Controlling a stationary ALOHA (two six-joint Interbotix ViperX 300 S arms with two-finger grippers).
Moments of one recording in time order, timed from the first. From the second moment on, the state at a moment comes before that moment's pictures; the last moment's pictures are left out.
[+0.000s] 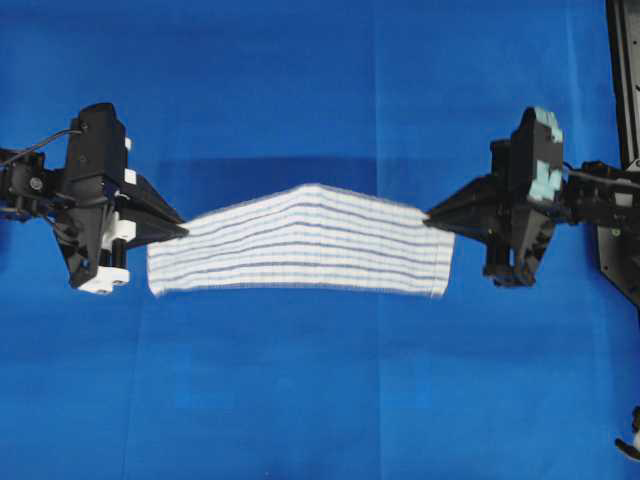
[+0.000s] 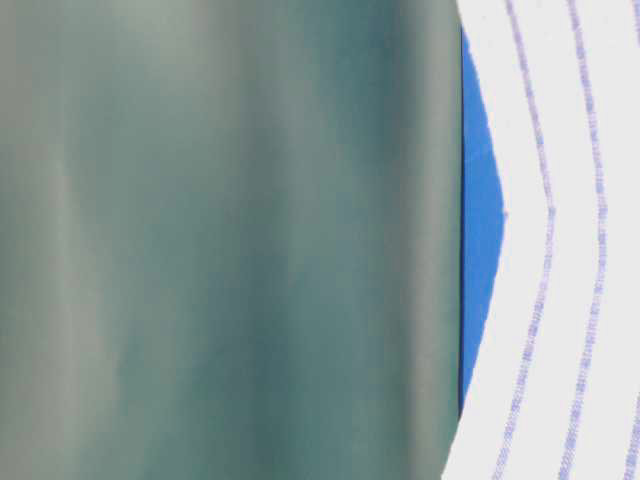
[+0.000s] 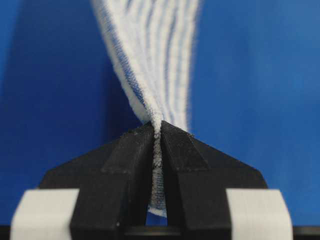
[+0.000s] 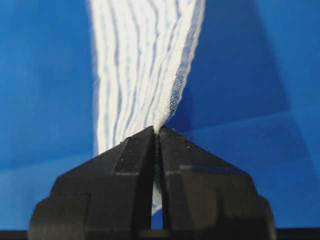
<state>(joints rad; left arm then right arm) -0.06 -0.40 0.99 -0.05 0.07 -0.21 0.04 -0.44 1.12 0.71 -0.17 -0.27</state>
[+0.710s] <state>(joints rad) -0.16 -0.06 0.64 -0.05 -0.07 -0.29 -0.30 -0.36 0.93 0.71 -0.12 -0.49</state>
